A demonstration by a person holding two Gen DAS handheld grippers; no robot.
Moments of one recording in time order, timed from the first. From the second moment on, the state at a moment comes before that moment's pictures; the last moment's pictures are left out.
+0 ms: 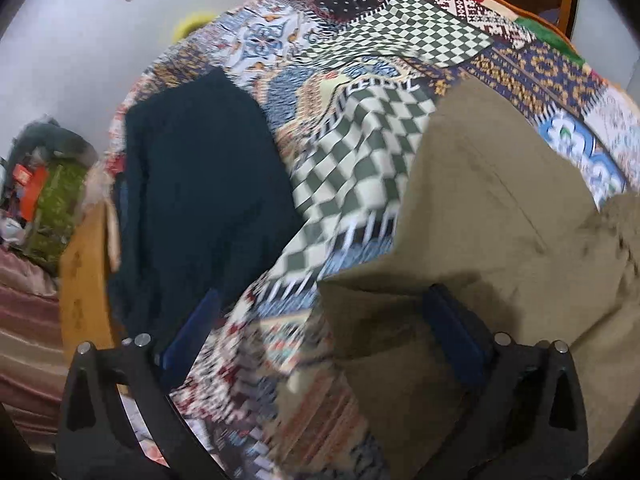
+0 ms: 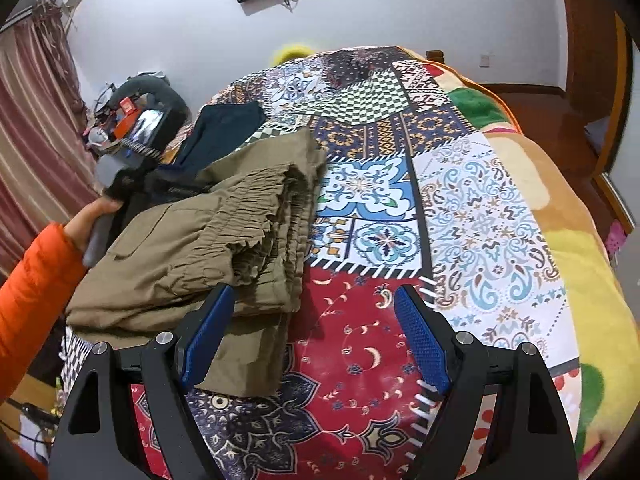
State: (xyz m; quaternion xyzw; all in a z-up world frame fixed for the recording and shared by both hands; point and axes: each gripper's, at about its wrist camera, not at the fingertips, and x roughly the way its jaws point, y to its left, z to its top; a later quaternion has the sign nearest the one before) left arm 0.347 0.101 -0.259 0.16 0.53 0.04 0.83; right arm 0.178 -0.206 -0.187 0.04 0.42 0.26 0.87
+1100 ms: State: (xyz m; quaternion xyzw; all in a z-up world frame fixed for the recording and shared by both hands) left arm 0.143 0.175 -0.214 -0.01 0.49 0.12 0.86; right arm 0.181 -0.189 -0.227 -0.05 0.44 0.26 0.86
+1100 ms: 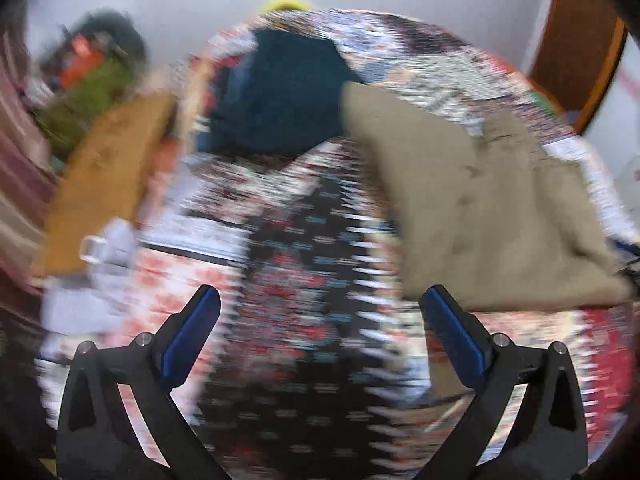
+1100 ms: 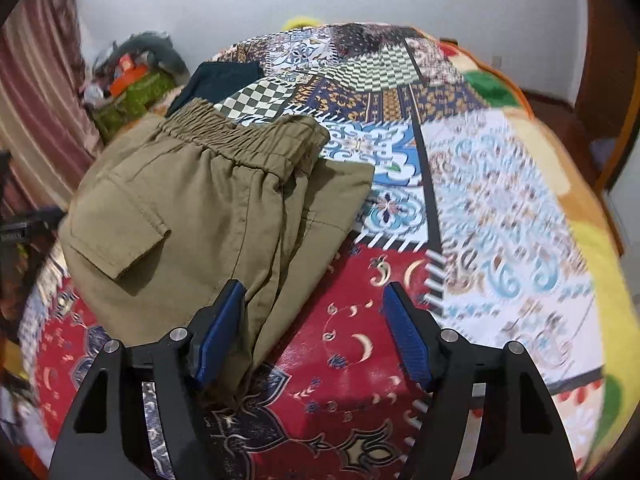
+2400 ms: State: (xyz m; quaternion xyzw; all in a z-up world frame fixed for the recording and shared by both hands) left arm 0.233 0.159 -0.235 -0.04 0.52 -0.11 0.85; right arm 0.197 -0.153 -0.216 0.03 0.45 0.35 0.82
